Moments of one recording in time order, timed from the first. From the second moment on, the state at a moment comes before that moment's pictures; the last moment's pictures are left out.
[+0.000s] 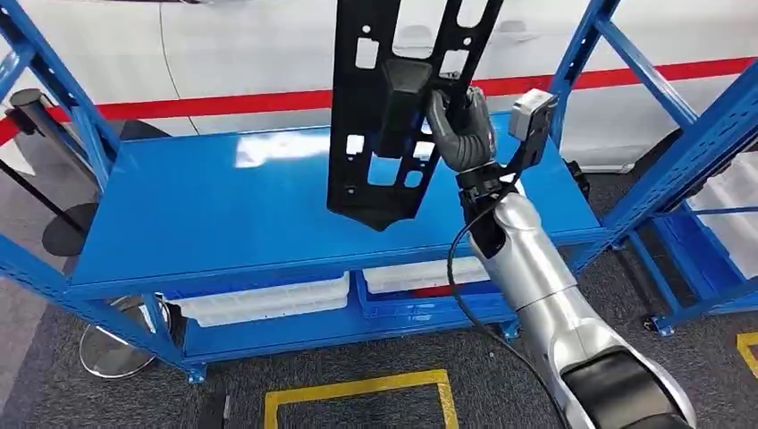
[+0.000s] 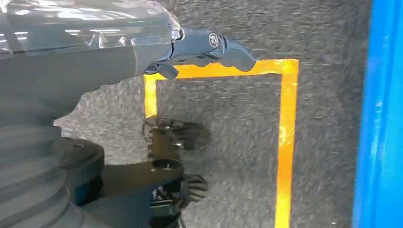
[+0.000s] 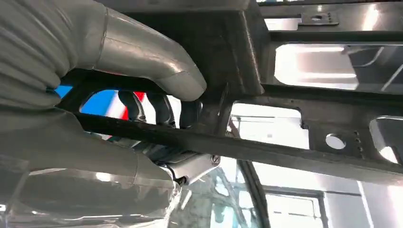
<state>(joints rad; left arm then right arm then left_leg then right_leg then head) -0.21 -0.11 -0.91 -0.19 1.04 0.29 -0.45 -0.84 0.03 0.36 -1.07 -0.35 0.07 -0.43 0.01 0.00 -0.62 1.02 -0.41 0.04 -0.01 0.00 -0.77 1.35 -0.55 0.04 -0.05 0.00</state>
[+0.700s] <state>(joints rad) -0.16 -0.12 -0.88 -0.19 1.06 0.28 -0.48 -0.75 0.03 0.38 -1.11 -0.35 0.13 -0.47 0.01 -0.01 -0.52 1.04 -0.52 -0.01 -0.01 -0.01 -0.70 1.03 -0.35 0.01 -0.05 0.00</state>
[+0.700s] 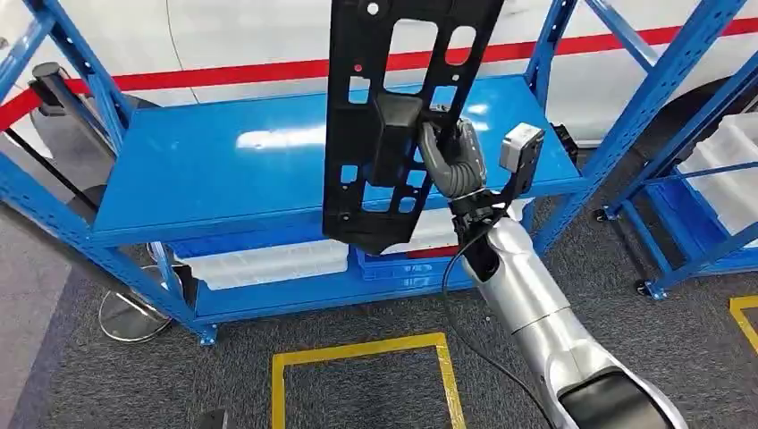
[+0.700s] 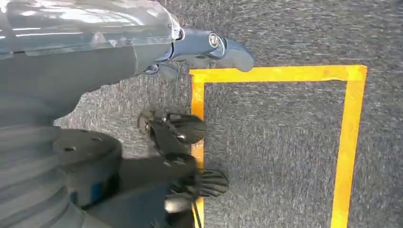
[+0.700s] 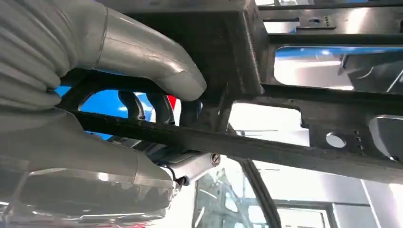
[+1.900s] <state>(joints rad) -0.14 -0.12 -0.85 -0.19 1.07 0.27 -0.47 -0.62 -0.01 0.28 -1.28 -0.24 0.11 -0.45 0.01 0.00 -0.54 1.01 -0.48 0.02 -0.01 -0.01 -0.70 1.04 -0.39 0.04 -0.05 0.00</state>
